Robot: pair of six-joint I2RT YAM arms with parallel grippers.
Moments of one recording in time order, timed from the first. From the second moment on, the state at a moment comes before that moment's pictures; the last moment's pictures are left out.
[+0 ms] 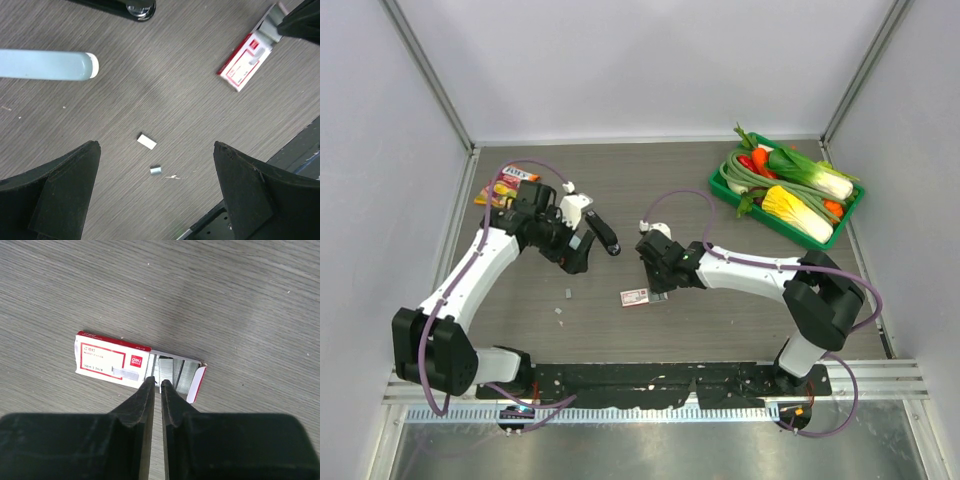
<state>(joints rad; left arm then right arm) -0.27 1.32 1.10 -0.85 0.39 0.32 0.93 1.65 1.04 -0.42 0.15 0.58</state>
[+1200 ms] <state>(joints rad) 0.36 1.37 1.21 -1.02 0.37 0.42 1.18 2.22 1.78 -0.45 0.30 0.58</state>
